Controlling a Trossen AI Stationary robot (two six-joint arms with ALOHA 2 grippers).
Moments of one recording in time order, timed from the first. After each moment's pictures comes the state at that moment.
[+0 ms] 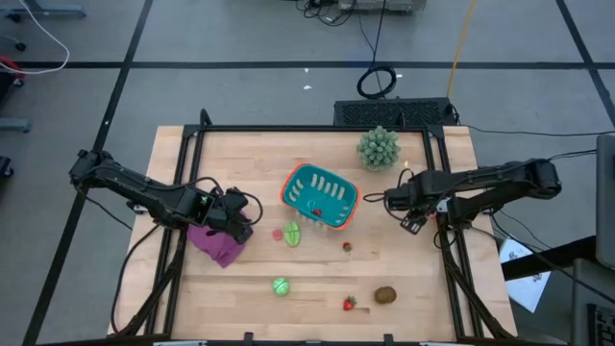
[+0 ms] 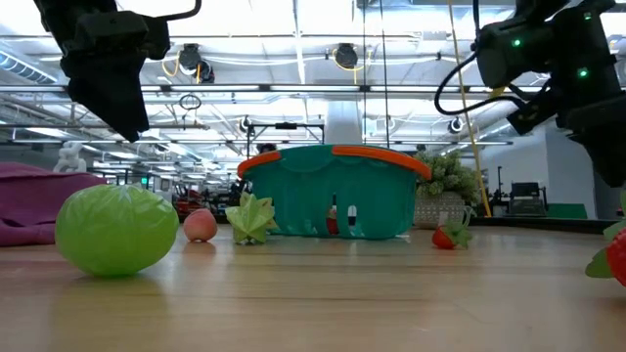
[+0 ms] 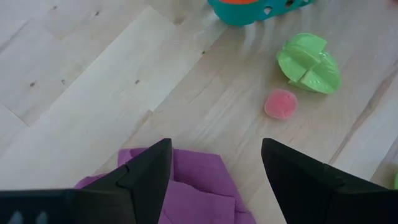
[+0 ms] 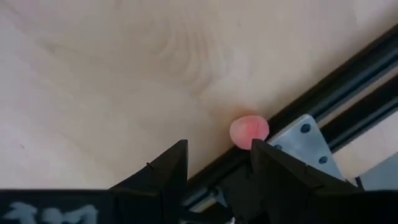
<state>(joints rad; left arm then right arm) -0.31 1.16 0.82 -0.86 -0.38 -0.92 -0.03 1.21 0.73 -1.37 0.07 0.65</state>
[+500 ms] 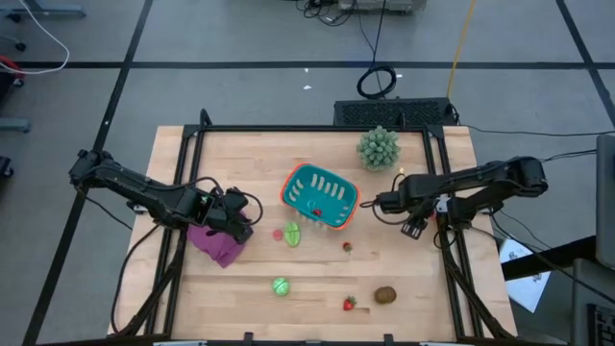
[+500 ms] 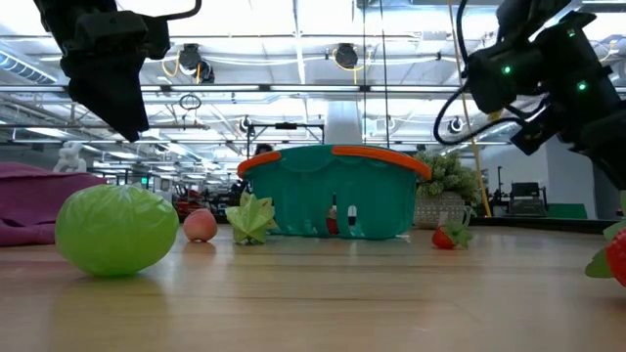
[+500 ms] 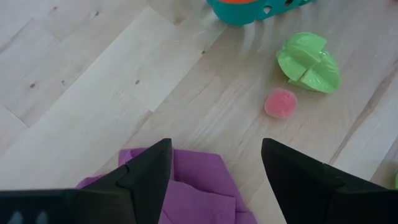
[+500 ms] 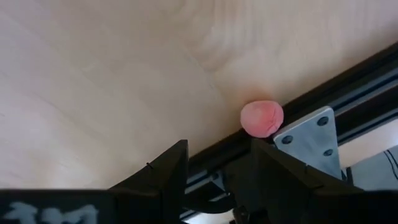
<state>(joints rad) -0.31 1.16 0.82 -0.86 -0.38 -0.92 -0.03 1.36 0.73 -1.38 0.00 0.53</state>
